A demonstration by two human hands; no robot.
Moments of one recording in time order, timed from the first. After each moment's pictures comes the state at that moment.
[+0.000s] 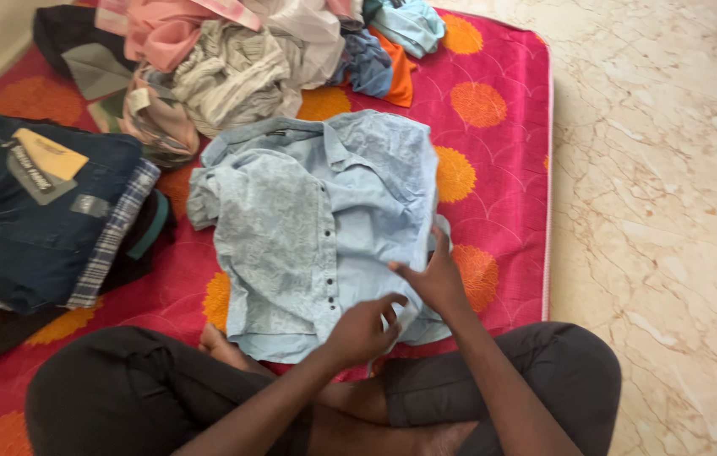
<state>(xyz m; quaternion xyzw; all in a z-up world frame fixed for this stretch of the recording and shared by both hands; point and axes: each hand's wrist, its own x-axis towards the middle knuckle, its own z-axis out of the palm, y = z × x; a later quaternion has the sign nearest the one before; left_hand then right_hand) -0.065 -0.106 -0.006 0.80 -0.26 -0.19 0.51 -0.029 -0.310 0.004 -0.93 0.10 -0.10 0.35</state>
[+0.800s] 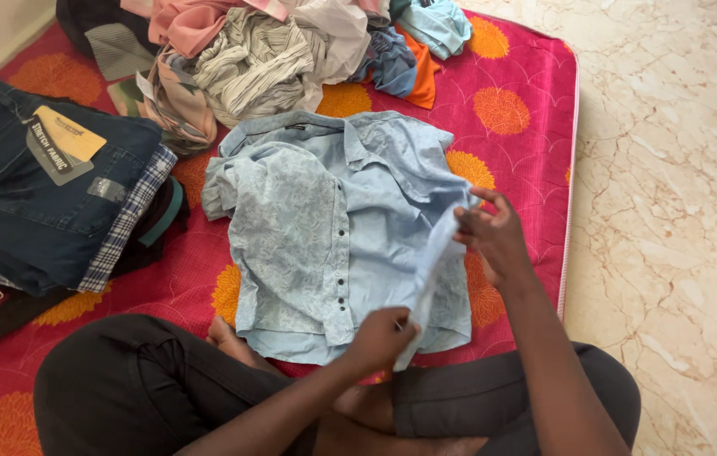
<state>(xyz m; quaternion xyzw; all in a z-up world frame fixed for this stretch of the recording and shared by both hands) -0.078 -0.130 -0.049 0.79 -0.17 -0.23 0.55 0.026 -0.361 0.055 -0.68 0.14 -0.02 0.71</state>
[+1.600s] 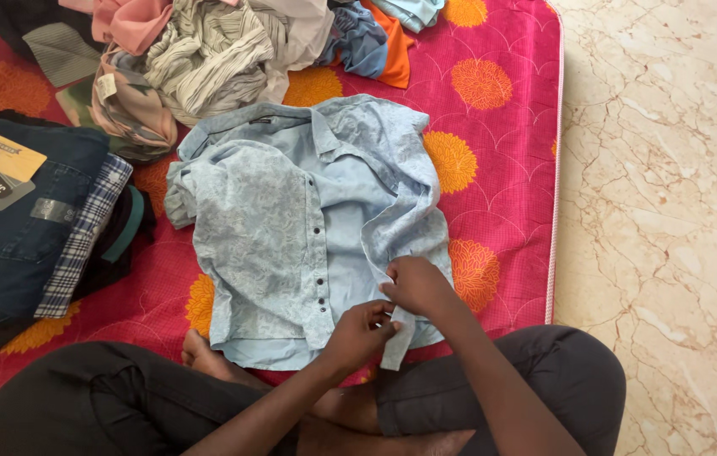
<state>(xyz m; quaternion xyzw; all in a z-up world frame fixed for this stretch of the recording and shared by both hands) -0.068 -0.128 -0.034 0.64 -0.11 -0.31 0.69 -0.018 -0.299 0.026 -0.95 0.00 0.17 0.26</state>
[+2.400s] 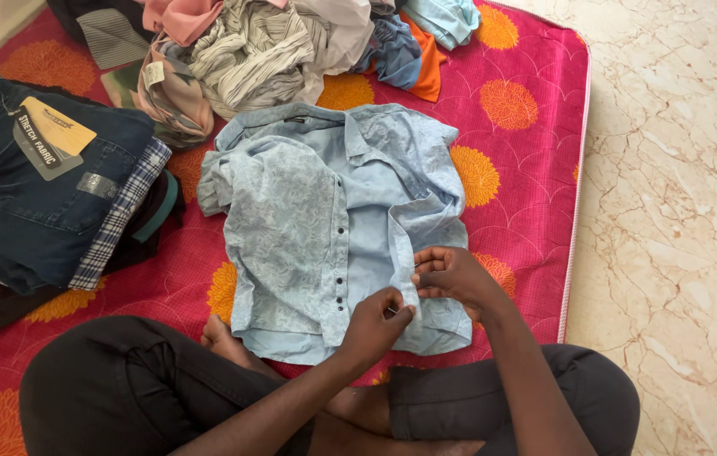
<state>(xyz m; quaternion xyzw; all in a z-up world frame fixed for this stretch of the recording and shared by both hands) -0.064 -0.124 0.001 0.69 -0.06 -0.20 0.69 -0.006 -0.323 0.047 -0.71 0.14 0.28 0.64</state>
